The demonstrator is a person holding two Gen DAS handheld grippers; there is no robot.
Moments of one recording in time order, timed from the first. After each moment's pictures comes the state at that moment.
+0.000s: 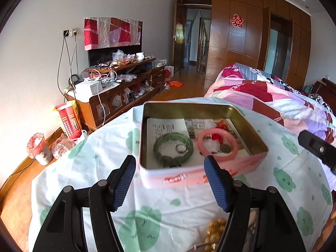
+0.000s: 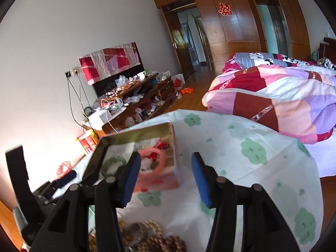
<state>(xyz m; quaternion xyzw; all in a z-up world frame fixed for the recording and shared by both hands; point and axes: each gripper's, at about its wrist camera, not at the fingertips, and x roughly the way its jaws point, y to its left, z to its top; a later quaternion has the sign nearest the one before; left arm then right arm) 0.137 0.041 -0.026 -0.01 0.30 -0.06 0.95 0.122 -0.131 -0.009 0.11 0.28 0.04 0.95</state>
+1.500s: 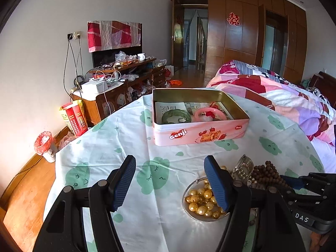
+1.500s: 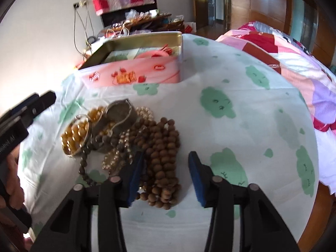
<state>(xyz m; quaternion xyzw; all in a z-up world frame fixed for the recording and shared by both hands) 0.056 0.054 -0.026 0.01 0.30 -0.06 0.95 0.066 -0.110 -0.075 0.00 0.46 0.08 0.88</state>
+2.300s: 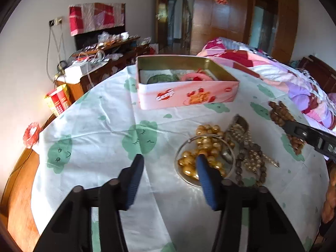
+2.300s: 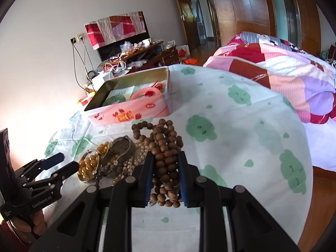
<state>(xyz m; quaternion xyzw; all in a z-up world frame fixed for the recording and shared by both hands) 0.052 0.054 -0.055 0.02 0.38 -0.11 0.92 0.052 -0.138 -0.044 0.08 0.38 0.07 0.92</state>
